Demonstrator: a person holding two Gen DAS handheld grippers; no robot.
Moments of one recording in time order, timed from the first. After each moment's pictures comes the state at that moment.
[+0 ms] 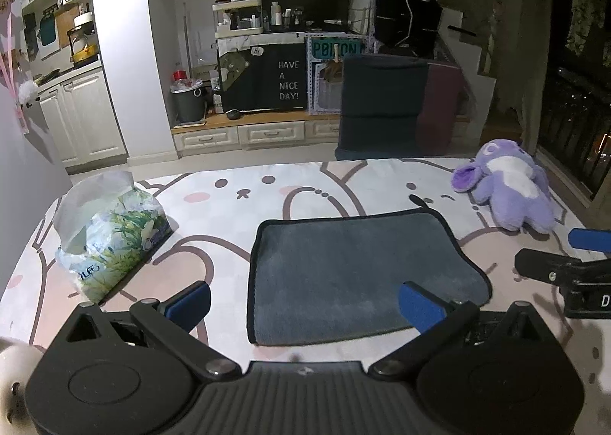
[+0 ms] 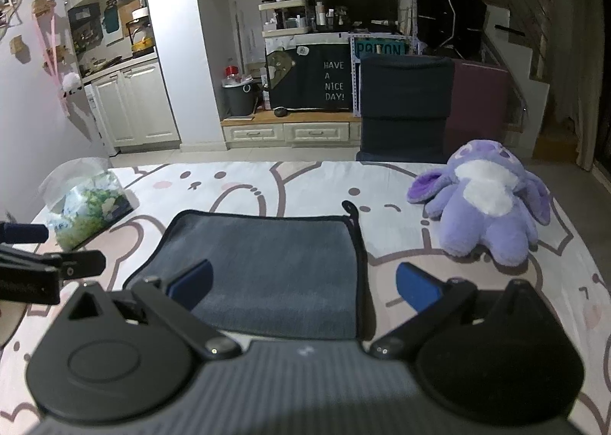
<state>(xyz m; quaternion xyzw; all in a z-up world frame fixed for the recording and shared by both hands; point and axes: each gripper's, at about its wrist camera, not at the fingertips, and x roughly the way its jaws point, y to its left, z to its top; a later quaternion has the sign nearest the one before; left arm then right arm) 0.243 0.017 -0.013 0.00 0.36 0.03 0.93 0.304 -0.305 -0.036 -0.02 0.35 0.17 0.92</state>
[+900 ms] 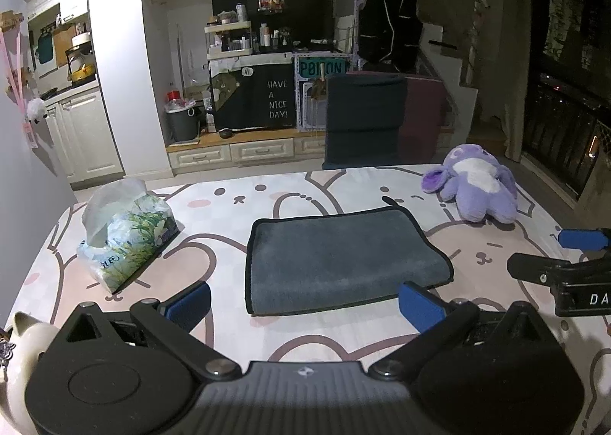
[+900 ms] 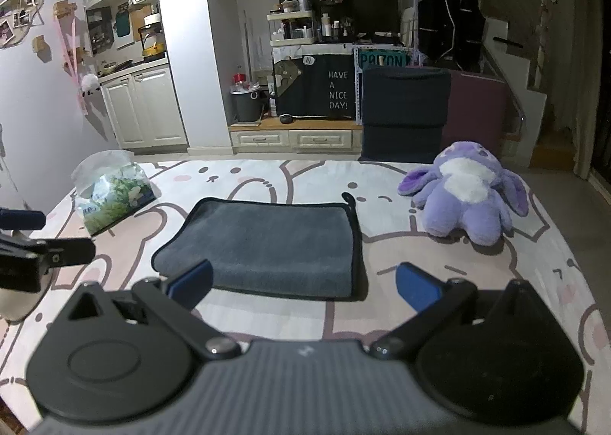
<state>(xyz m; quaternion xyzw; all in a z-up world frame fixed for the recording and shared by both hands) 0.163 0.001 0.014 0.01 0.33 0.02 0.94 0.243 -0.325 -0.022 -0.02 0.33 0.18 0.93</state>
